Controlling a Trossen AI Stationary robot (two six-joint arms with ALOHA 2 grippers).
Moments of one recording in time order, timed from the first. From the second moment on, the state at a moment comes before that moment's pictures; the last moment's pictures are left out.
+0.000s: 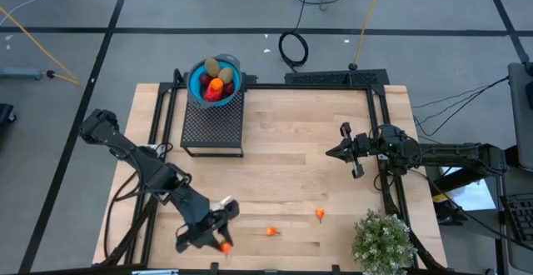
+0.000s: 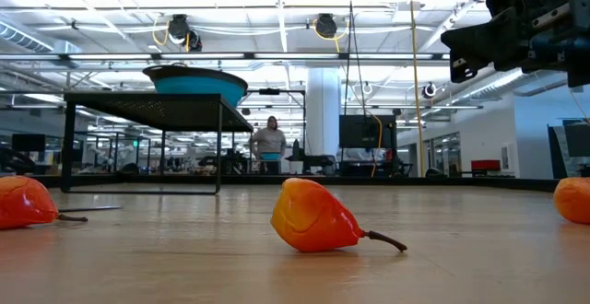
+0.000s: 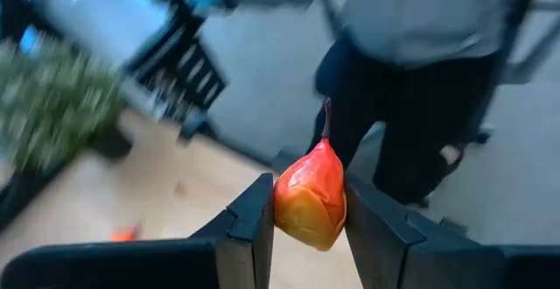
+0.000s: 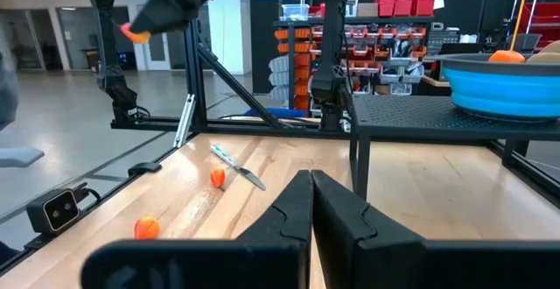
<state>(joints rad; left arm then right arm) -0.62 1.46 1.32 -0.42 0.21 0.44 -0.23 0.53 0.05 0.57 -0.42 0.04</state>
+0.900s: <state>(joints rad) -0.65 1.46 1.32 -0.09 -0.15 0.33 -0.23 0.53 0.05 0.57 -0.42 0.04</state>
